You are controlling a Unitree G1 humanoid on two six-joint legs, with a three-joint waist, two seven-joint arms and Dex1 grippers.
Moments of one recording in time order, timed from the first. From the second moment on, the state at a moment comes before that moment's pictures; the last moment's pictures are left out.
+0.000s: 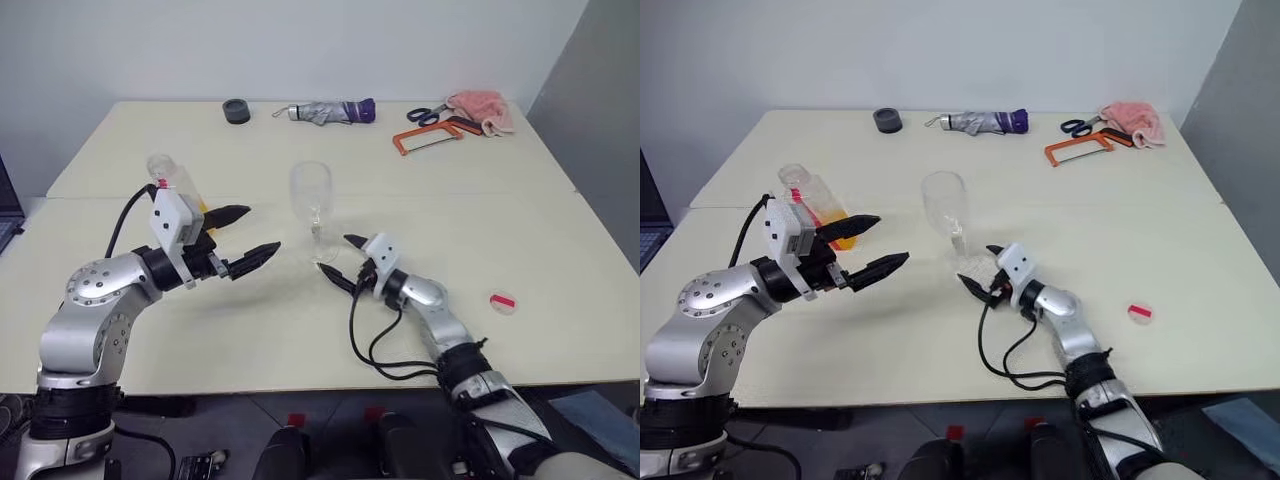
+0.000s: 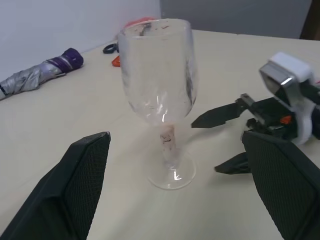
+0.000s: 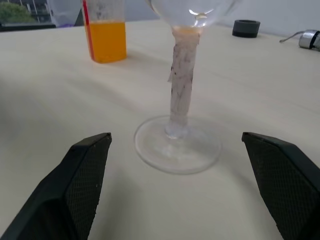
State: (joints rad) left arm -0.25 0.69 0.22 -0.23 -0.51 0.41 -0.85; right arm -0.50 -0.11 0.16 0.47 0.04 -0.19 0.71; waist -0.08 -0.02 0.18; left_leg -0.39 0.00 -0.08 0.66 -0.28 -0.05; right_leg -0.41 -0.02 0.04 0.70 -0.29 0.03
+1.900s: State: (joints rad) left arm -0.71 0.53 0.26 0.75 -0.20 -0.01 -0.43; right arm -0.37 -0.43 0.16 -0.51 0.49 0.56 0.74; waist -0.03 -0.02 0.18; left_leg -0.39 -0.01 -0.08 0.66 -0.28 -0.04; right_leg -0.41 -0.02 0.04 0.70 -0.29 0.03
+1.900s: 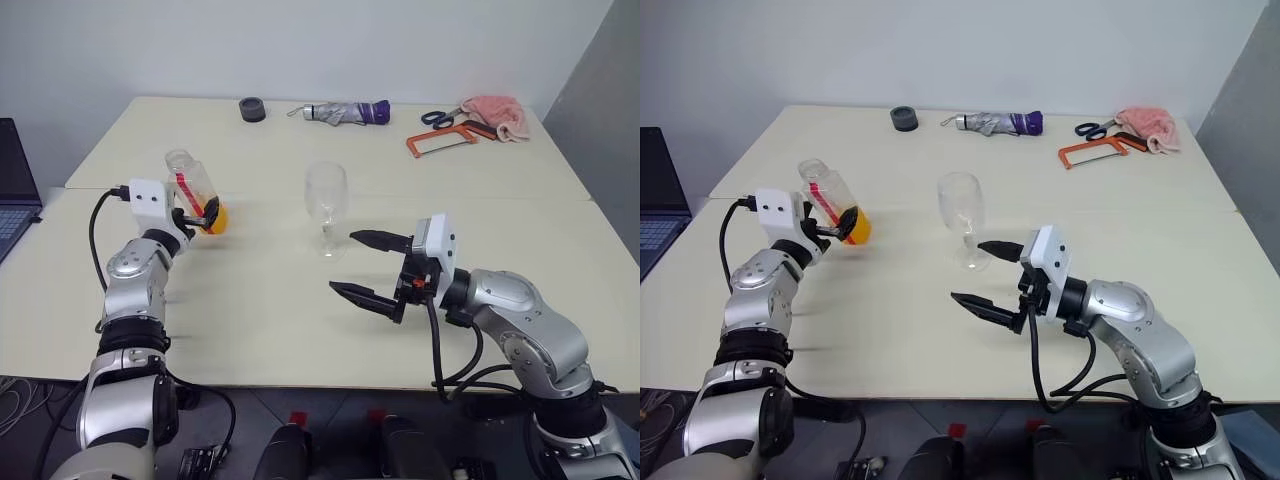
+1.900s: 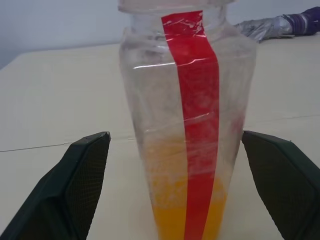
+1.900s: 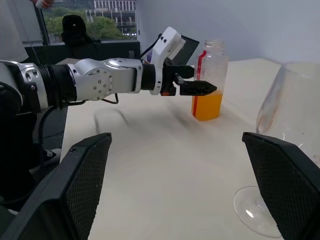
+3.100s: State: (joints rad) left arm -0.93 0.56 -0.11 0.65 0.23 -0.42 -0.42; right arm -0.41 -0.39 0.10 -0.54 0.44 0.59 0.50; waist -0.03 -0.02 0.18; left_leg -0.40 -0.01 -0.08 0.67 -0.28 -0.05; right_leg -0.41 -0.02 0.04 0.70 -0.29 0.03
